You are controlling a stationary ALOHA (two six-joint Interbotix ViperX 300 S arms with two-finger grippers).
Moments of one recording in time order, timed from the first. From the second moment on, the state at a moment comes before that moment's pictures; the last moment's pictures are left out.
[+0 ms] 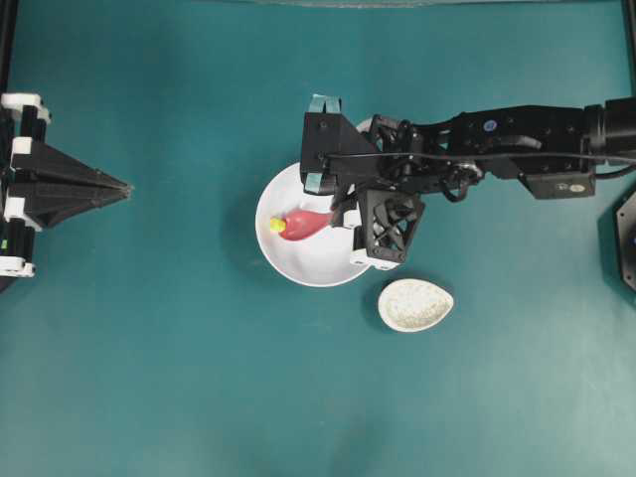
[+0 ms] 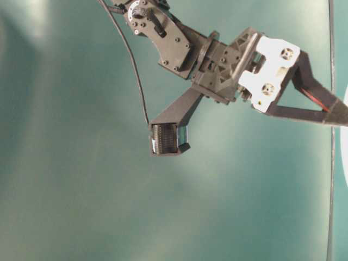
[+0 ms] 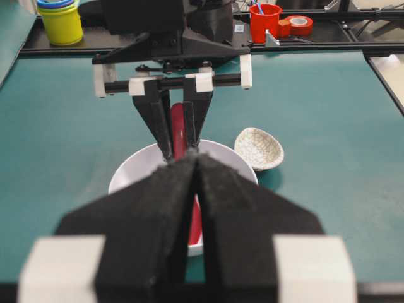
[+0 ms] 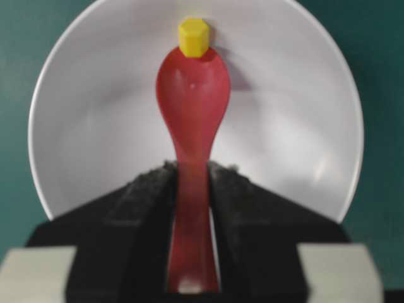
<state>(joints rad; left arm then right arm) 0.00 -0.96 1.20 0.02 -0.17 0.02 -0.10 0.08 0.41 0.22 0.48 -0.15</state>
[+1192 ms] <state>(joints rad) 0.00 -0.96 1.20 0.02 -0.17 0.02 -0.10 0.06 0.44 0.22 0.39 -0.15</state>
